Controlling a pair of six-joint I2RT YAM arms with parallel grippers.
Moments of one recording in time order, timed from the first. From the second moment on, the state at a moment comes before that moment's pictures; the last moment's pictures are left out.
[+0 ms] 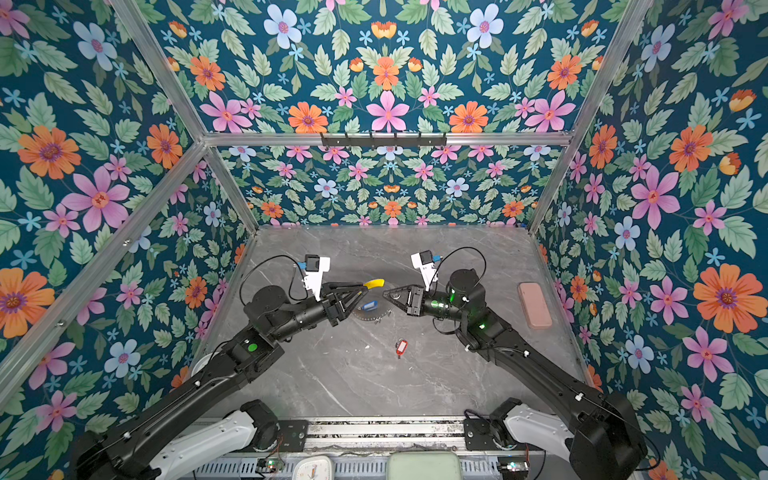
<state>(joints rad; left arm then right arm) -0.71 0.88 0.75 0.16 0.35 -0.57 0.58 1.11 0.82 0.22 -0.72 0.91</state>
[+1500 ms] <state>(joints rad) -0.63 0.81 0.61 0.33 0.60 -0.73 0.53 1.06 1.07 -0.19 -0.87 0.48</state>
